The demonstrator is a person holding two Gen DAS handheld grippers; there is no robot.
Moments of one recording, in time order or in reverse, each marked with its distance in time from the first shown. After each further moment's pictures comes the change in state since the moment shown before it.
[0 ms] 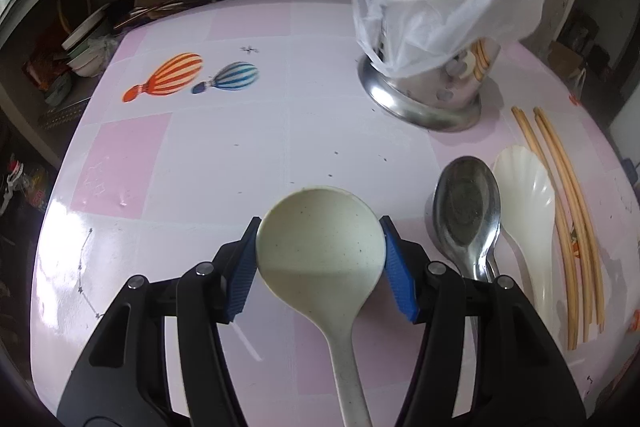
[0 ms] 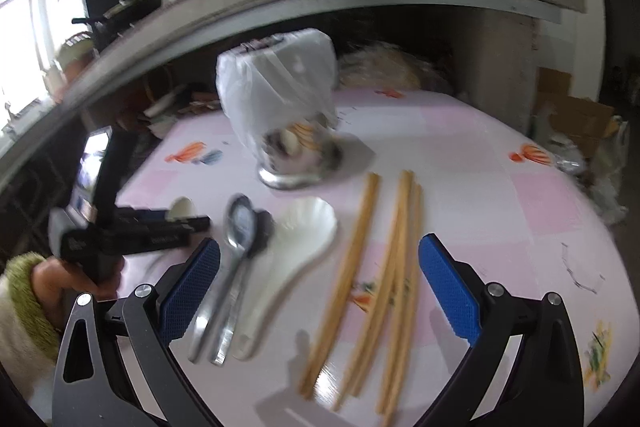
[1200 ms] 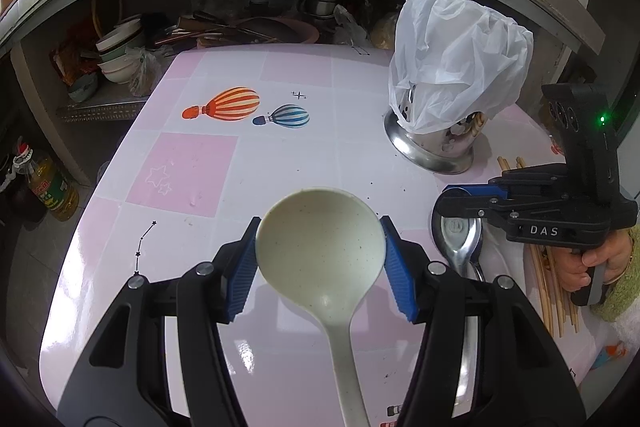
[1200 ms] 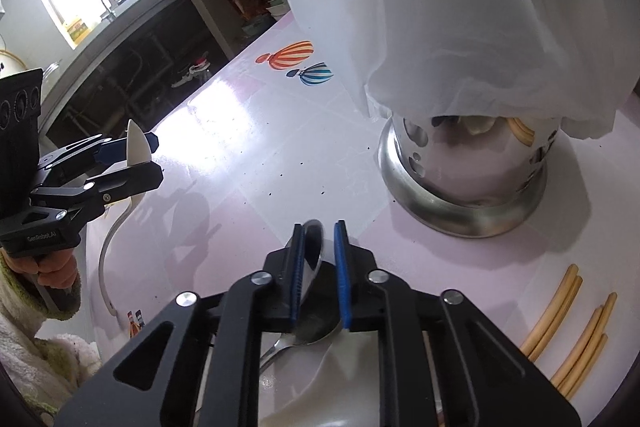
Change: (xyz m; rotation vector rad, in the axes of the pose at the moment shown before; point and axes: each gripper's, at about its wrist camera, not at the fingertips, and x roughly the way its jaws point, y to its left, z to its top) left arm -0.059 0.039 -0.016 -0.088 -0.159 -0.022; right arm 0.188 0.051 0.042 -0.318 0.437 0.458
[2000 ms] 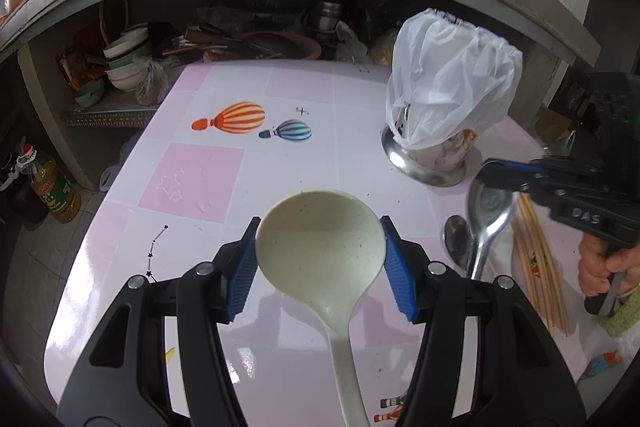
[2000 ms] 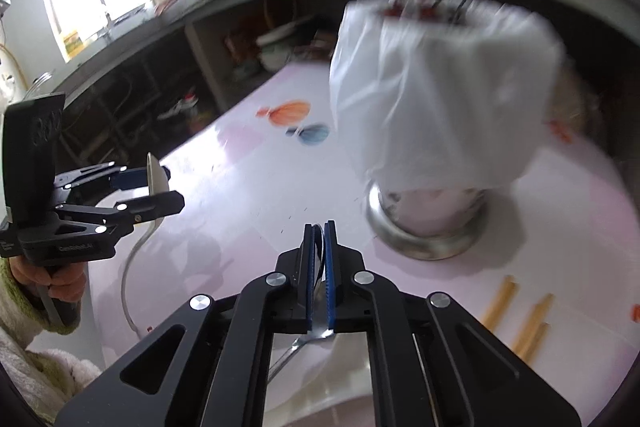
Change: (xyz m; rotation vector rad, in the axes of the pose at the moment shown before) left arm -0.025 0.001 0.001 -0.013 -0.059 -0.004; right arm -0.077 0.033 0.000 -0.035 -0.199 -0.146
